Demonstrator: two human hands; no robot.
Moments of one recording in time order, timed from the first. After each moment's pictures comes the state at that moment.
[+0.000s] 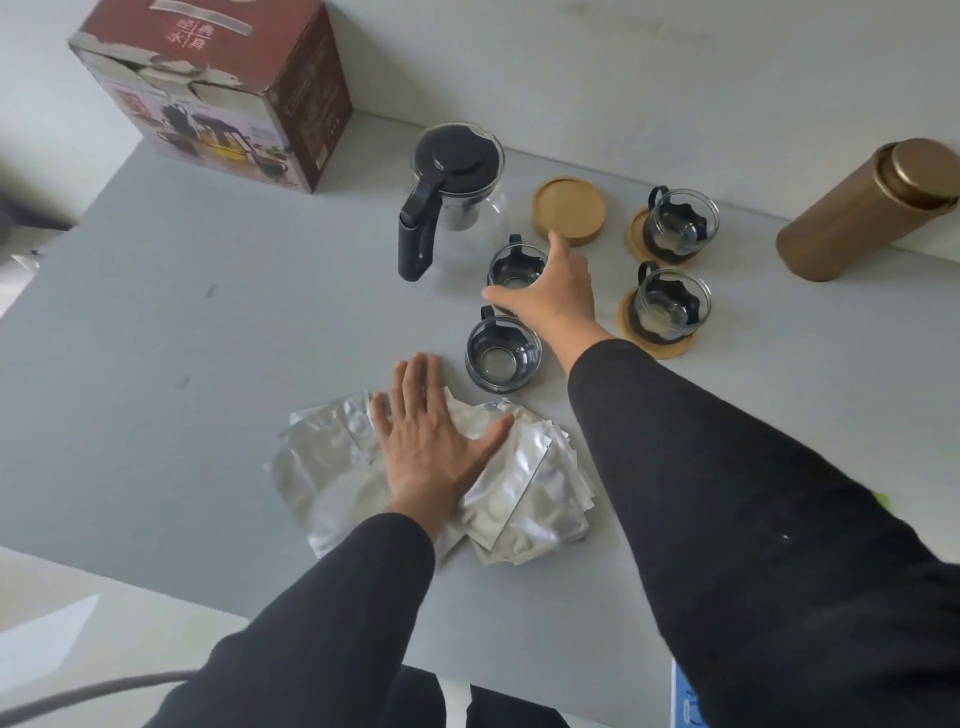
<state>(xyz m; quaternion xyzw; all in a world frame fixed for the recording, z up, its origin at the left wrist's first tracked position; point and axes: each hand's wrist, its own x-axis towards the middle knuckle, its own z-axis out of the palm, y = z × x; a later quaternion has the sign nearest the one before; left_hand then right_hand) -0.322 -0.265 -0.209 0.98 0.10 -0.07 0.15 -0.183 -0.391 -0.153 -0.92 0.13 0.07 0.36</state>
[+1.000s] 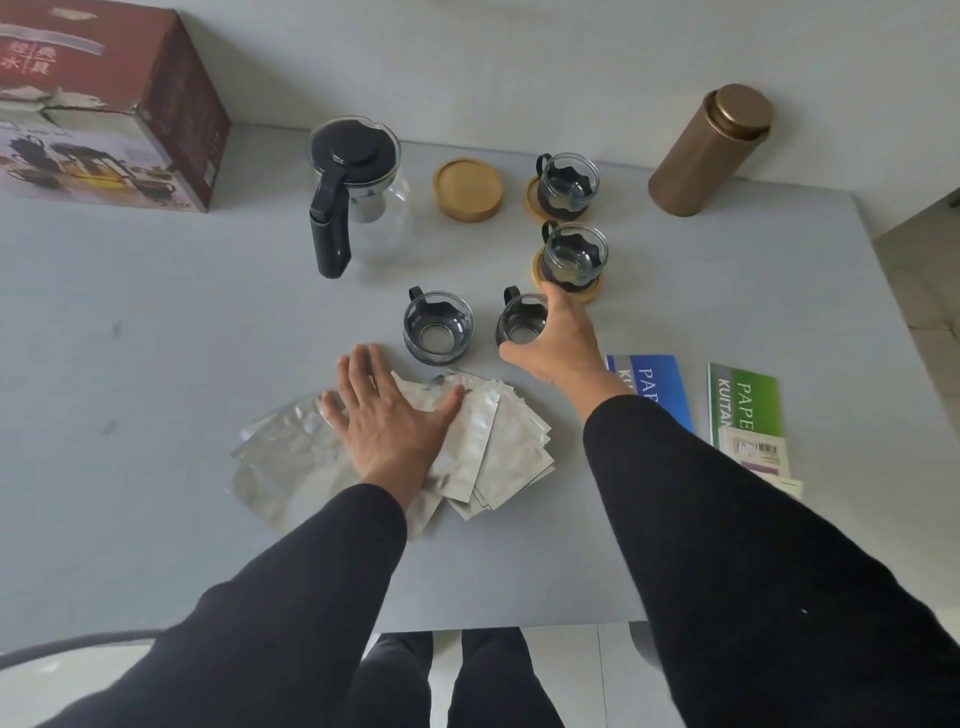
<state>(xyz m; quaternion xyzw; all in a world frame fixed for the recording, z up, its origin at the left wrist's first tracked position) -0.323 -0.267 -0.209 0.98 0.09 -0.08 0.17 -0.294 -0.444 -0.143 -0.93 0.20 0.04 0.31</state>
